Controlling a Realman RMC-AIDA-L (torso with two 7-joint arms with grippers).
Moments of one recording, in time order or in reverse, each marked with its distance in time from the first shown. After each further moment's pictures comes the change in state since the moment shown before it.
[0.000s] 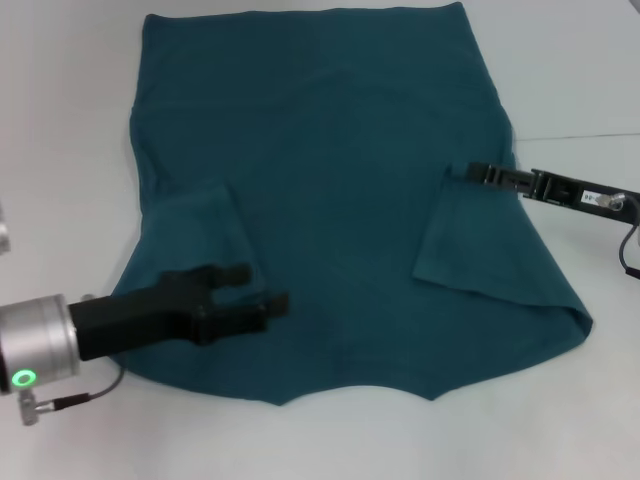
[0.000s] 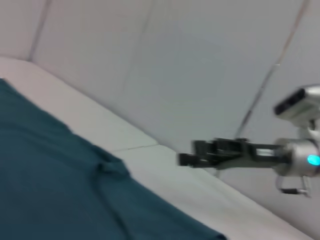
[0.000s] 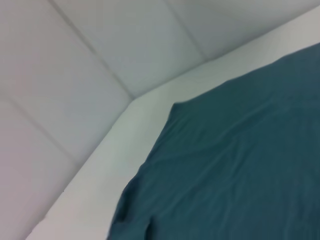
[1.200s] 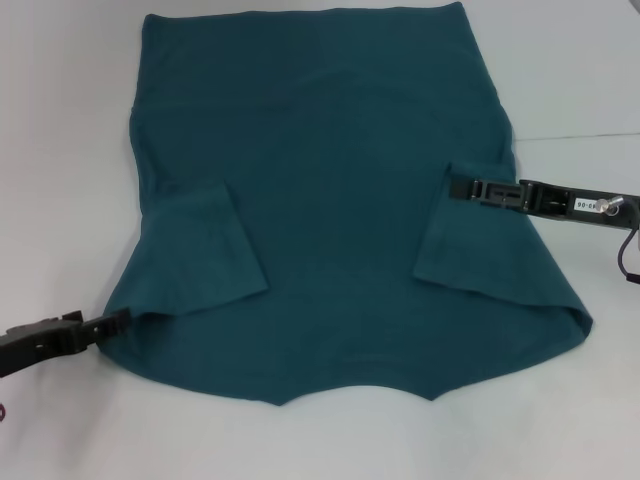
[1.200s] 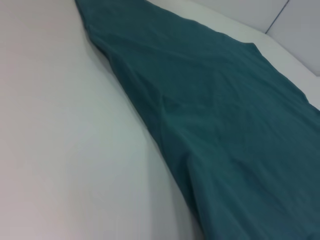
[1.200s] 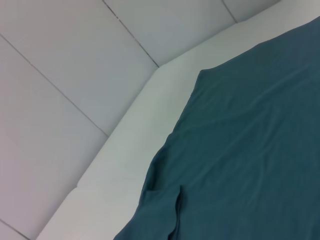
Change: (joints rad) left arm 0.034 0.017 -0.273 -0.053 0.290 -0.359 -0.183; right arm 0.013 0.004 -0.001 -0.061 -0.088 -0.094 0.112
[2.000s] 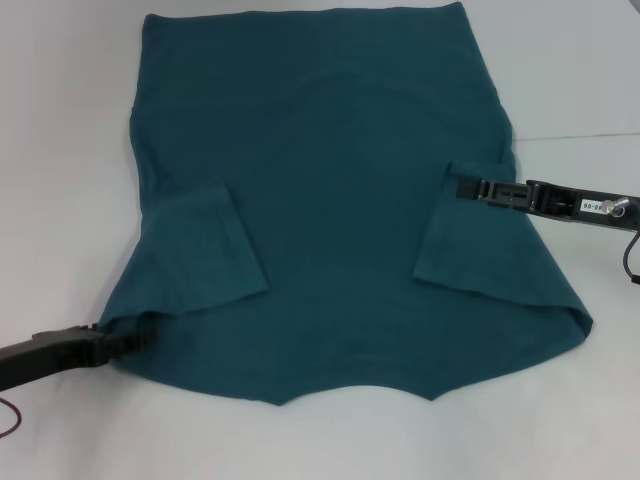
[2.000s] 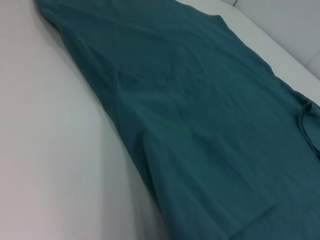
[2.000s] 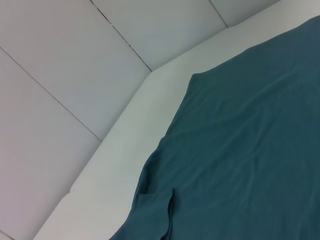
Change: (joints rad) left arm -0.012 0.002 0.040 0.011 0.040 0.070 -0.013; right arm -0.010 0.000 0.008 0.000 0.003 0.012 -0.004
